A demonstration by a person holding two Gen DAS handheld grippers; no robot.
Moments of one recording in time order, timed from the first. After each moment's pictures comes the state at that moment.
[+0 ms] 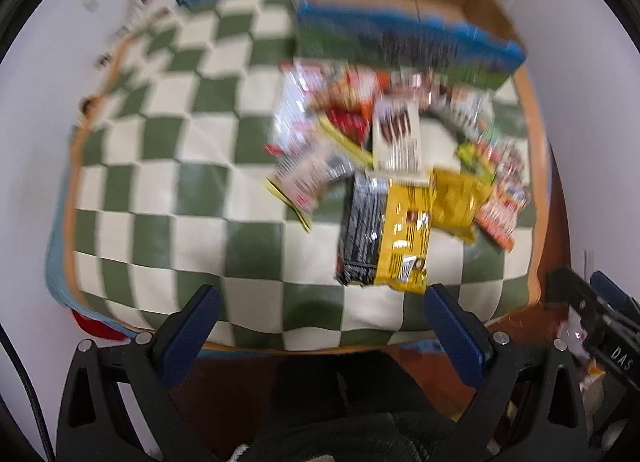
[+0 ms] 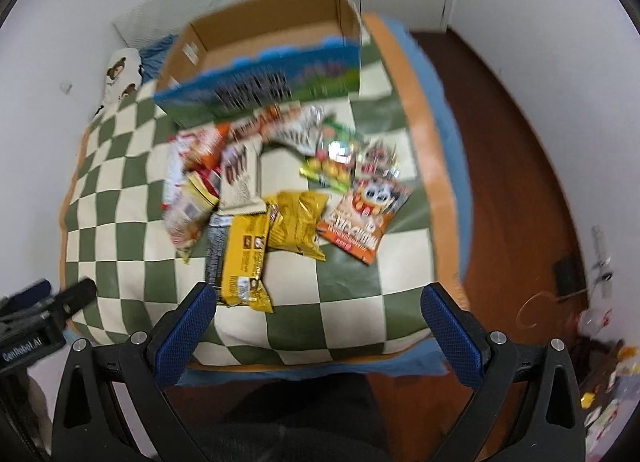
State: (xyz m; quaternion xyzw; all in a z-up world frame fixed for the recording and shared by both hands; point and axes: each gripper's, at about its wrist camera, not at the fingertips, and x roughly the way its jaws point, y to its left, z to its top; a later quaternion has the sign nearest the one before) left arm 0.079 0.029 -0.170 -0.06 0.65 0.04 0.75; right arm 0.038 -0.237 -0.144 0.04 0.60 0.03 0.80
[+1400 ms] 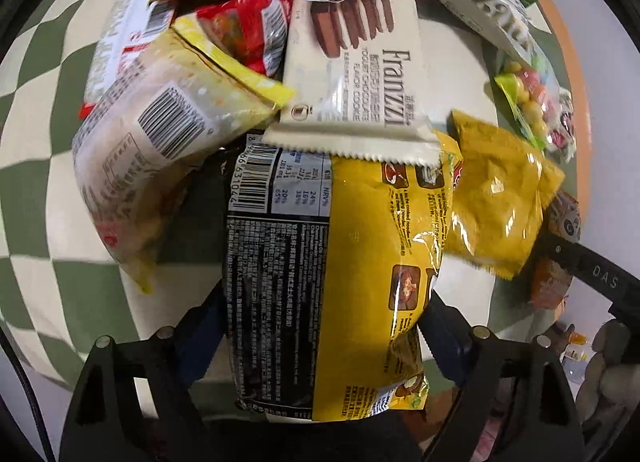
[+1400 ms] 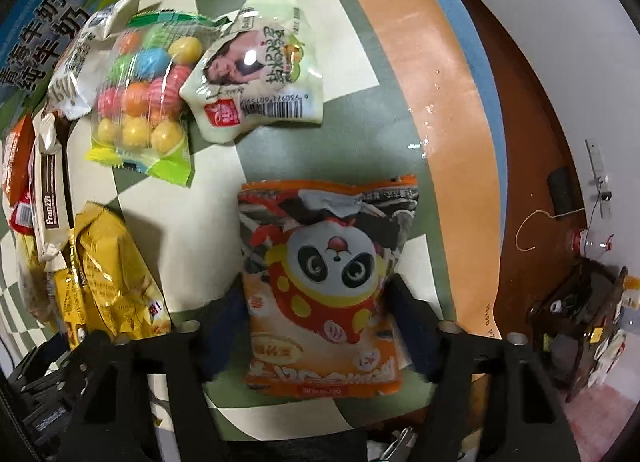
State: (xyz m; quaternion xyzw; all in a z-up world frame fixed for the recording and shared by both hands) left arm 0.096 -0.005 -0.330 -0.09 0.70 -0.04 0.70; right arm 0.144 -0.301 -0.333 0.06 0.70 -0.07 0.70
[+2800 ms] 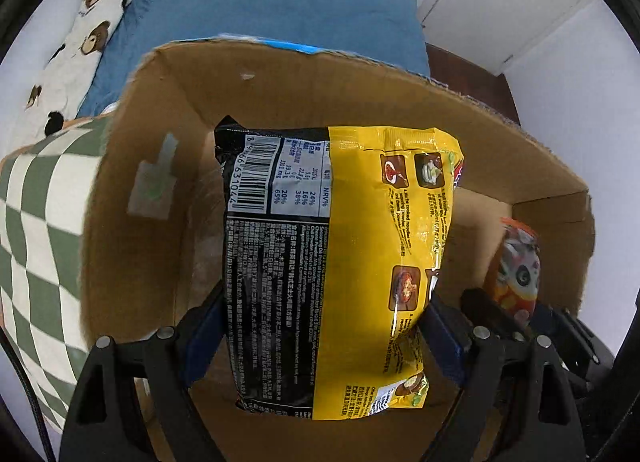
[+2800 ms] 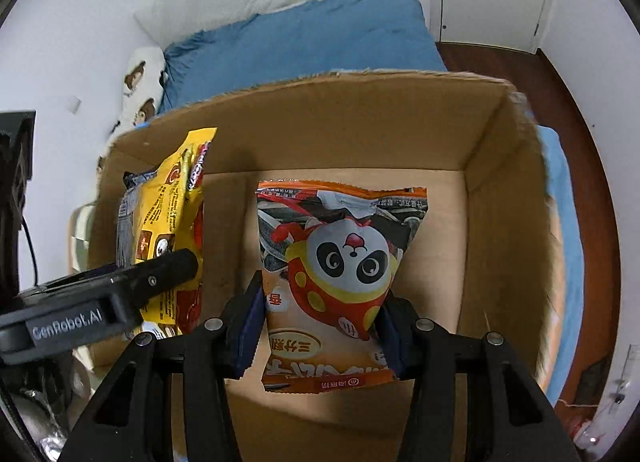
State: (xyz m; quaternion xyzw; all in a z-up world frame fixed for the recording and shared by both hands) left arm 0.478 0.035 -0.230 -0.15 0.65 0.04 0.75; right arm 0.501 -0.175 -0.206 0.02 0.61 0.16 0.77
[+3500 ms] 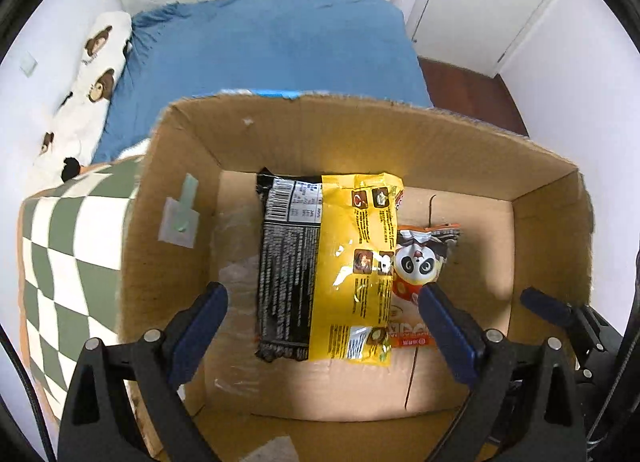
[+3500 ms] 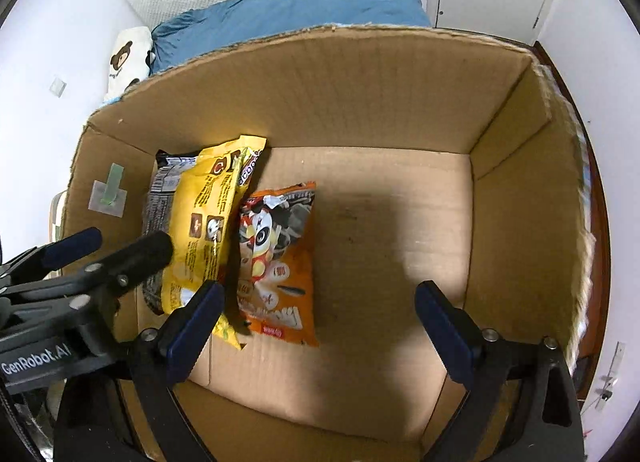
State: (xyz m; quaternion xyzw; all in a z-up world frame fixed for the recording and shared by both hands) left arm 0.457 0.018 -0.195 -0.09 0.60 0.05 0.79; right arm 0.504 -0.180 -0.226 0.00 0.63 0.14 0.76
